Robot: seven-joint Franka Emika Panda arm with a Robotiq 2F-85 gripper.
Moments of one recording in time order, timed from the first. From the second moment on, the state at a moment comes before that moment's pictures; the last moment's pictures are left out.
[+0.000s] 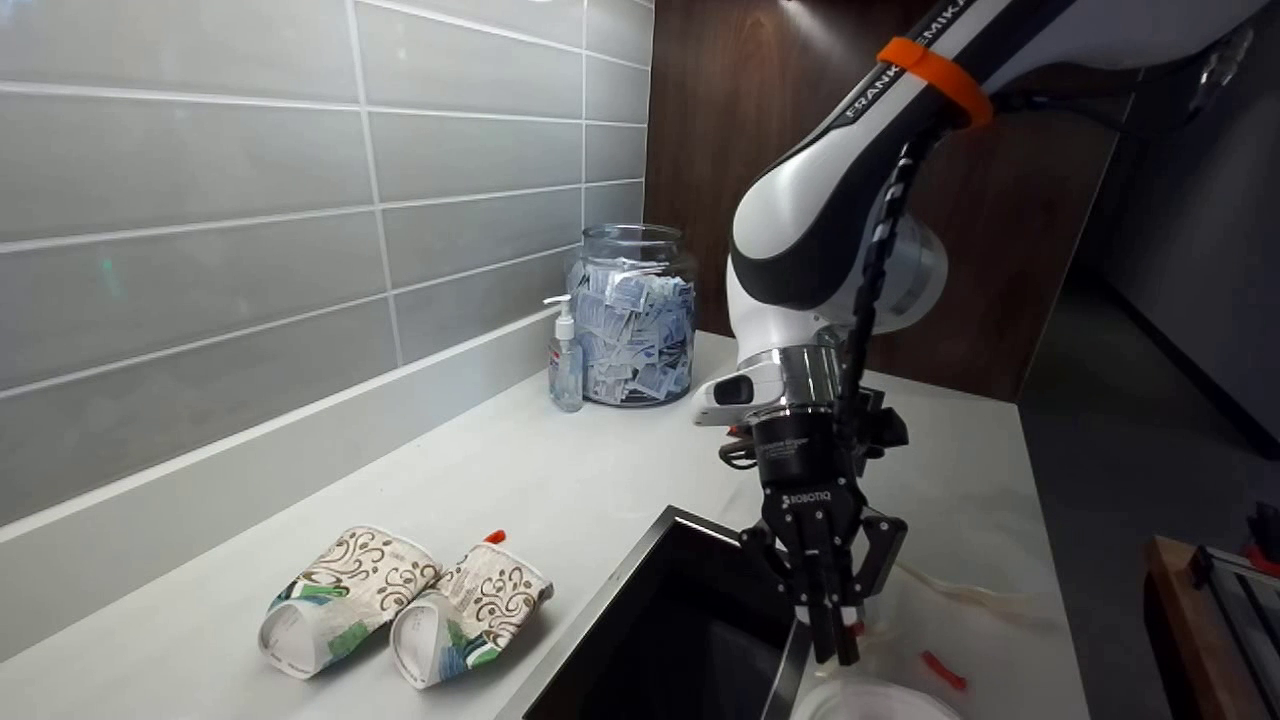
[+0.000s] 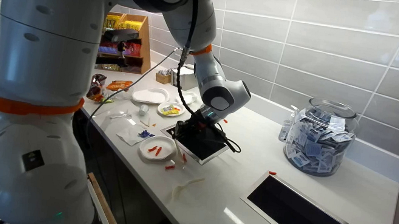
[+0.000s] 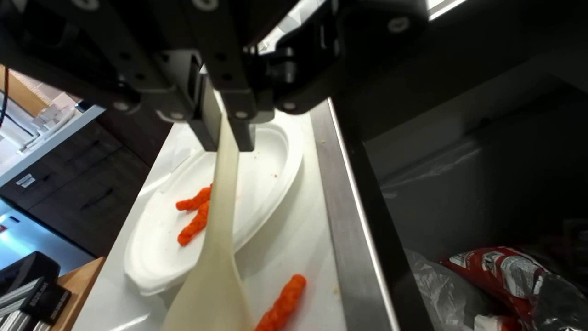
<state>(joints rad) 0.01 0.34 0.12 -2.23 0.64 2.01 -1.75</state>
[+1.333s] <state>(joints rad) 0.01 0.36 0.14 -2.20 0.70 2.02 -1.73</state>
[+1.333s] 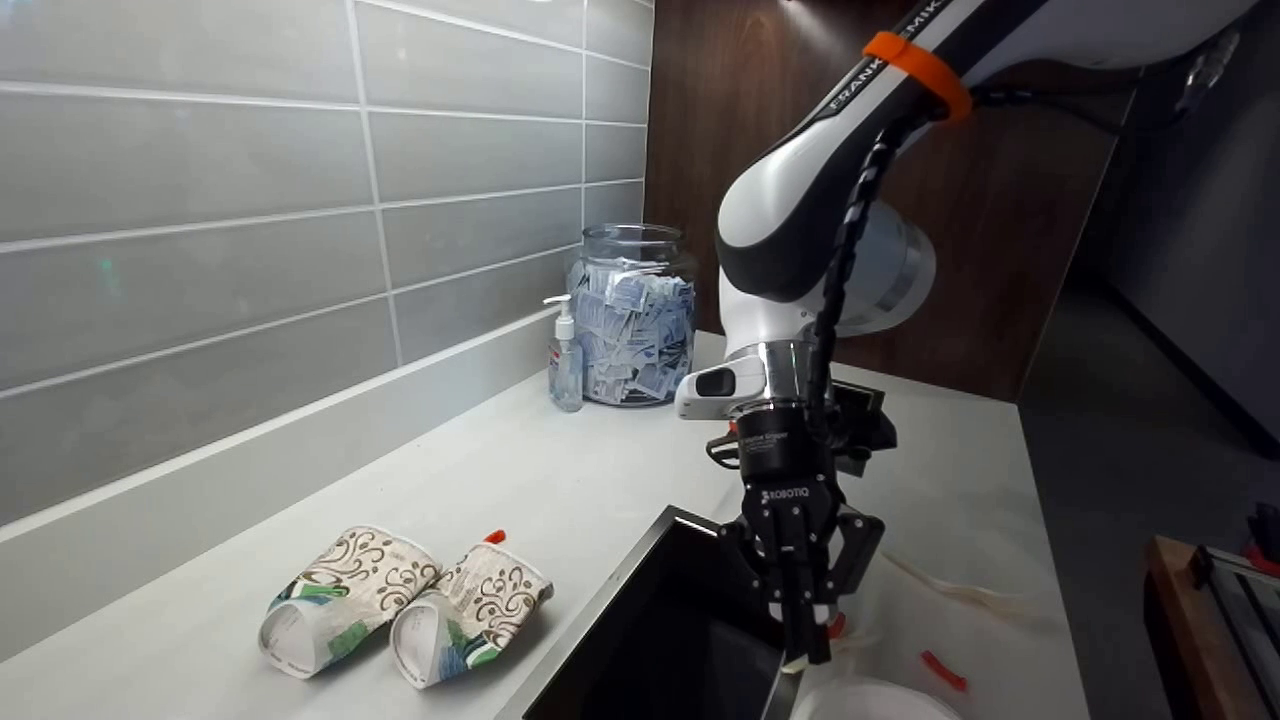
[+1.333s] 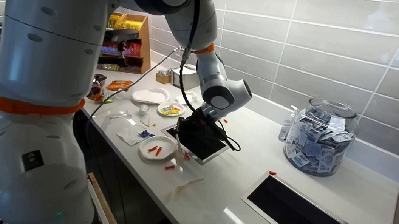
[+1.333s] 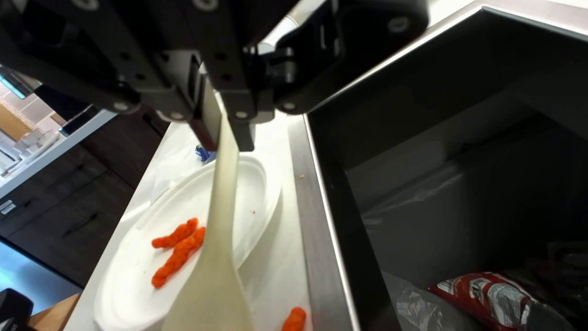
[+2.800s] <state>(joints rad) 0.01 0.39 0.14 -2.14 0.68 2.09 -1.73</state>
